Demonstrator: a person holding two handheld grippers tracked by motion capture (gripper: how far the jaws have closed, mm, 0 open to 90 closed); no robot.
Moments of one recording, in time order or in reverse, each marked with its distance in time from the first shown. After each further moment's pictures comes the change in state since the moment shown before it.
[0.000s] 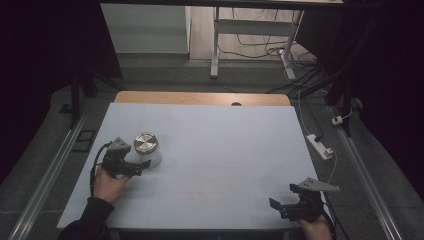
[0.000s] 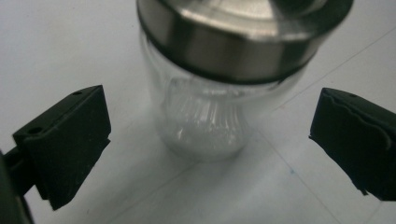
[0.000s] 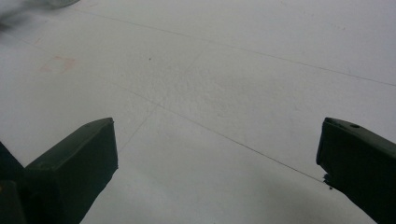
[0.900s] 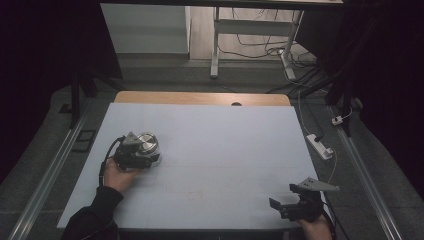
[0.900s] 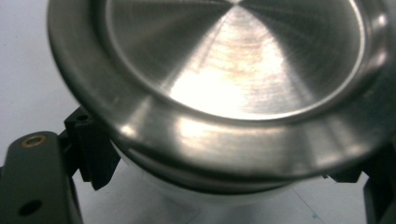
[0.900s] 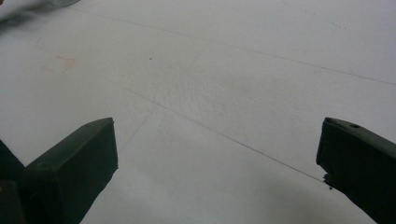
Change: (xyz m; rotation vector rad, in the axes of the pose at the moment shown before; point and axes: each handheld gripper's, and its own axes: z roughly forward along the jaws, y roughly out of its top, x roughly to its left) left arm -0.004 0.016 0.024 0.029 0.024 0.068; right arm -0.001 0.000 0.000 0.002 0.004 0.001
